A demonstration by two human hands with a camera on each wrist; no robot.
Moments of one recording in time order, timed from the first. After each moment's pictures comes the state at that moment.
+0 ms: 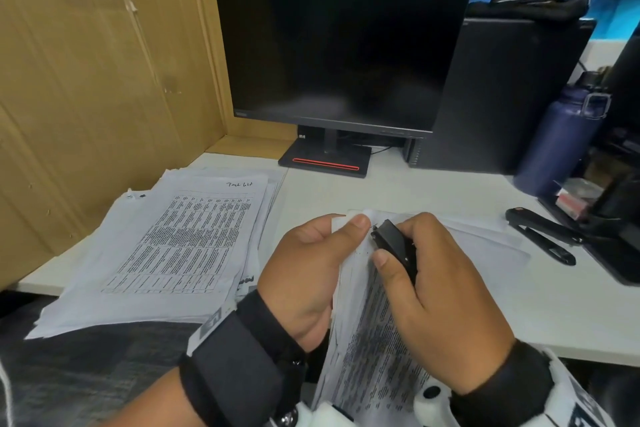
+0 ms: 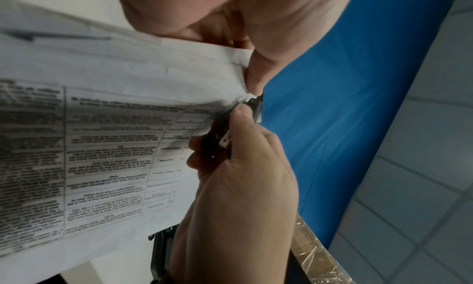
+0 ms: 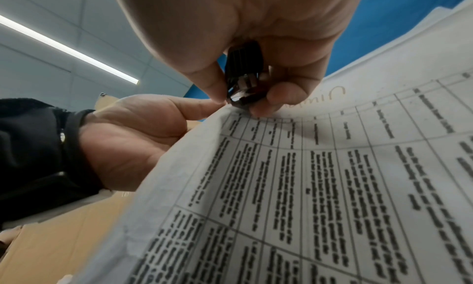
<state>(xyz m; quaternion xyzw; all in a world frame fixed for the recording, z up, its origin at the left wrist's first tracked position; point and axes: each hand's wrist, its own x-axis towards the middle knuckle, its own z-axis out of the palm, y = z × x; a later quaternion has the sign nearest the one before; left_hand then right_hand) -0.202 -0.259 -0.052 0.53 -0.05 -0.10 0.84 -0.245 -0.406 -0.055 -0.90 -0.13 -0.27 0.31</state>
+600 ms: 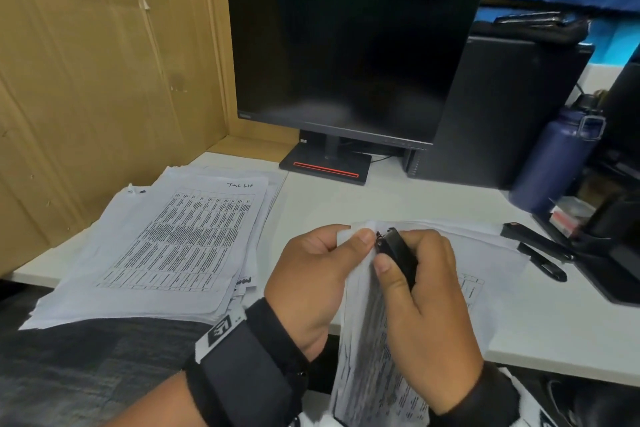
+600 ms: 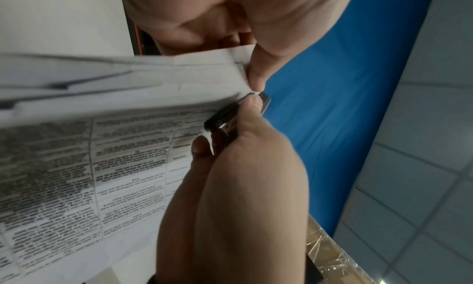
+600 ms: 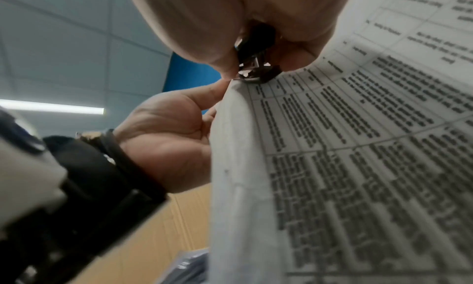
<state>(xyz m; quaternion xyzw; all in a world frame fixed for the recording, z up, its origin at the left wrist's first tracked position) -0.209 -0.264 -0.056 0.57 -0.07 -0.05 0.82 -0.244 -0.391 -0.070 -0.85 -0.07 -0.27 0.45</state>
